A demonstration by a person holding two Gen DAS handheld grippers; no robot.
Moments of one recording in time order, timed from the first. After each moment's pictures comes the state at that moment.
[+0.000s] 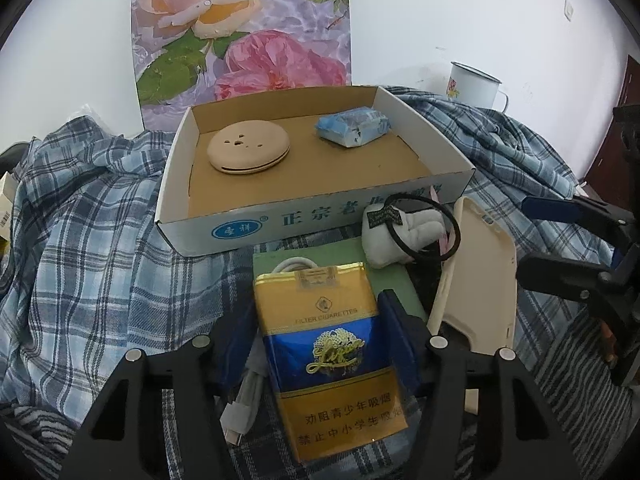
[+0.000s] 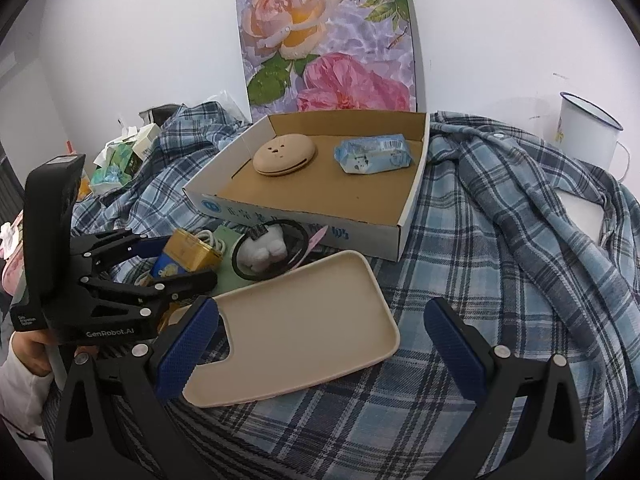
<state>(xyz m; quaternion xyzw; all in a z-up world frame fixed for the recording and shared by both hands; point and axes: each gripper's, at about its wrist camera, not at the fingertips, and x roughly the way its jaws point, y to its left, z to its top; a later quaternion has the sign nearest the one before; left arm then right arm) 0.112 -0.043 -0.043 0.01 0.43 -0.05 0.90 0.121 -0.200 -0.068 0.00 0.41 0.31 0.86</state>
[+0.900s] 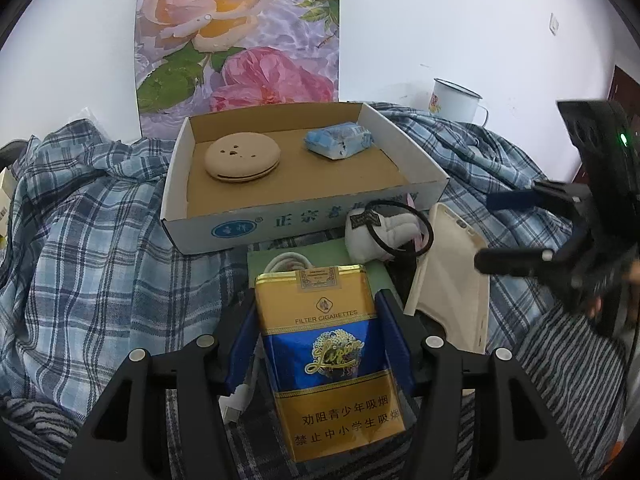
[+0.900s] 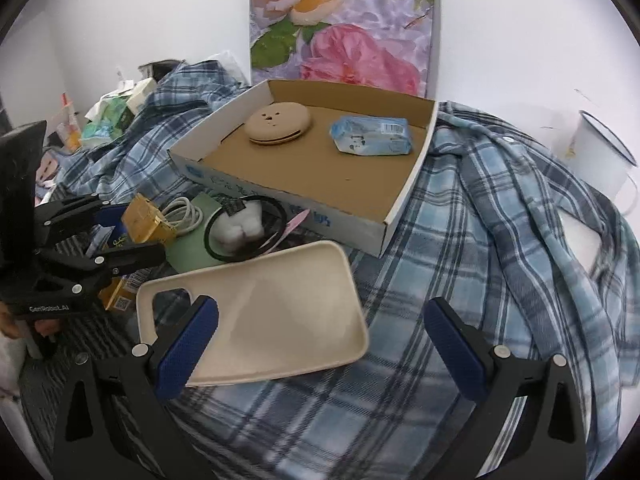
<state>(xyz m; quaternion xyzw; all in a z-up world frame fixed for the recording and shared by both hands) 0.093 -0.039 -0.032 -0.01 0.41 -0.08 0.91 0.142 -0.198 -0.073 -0.08 0.44 0.33 0.83</state>
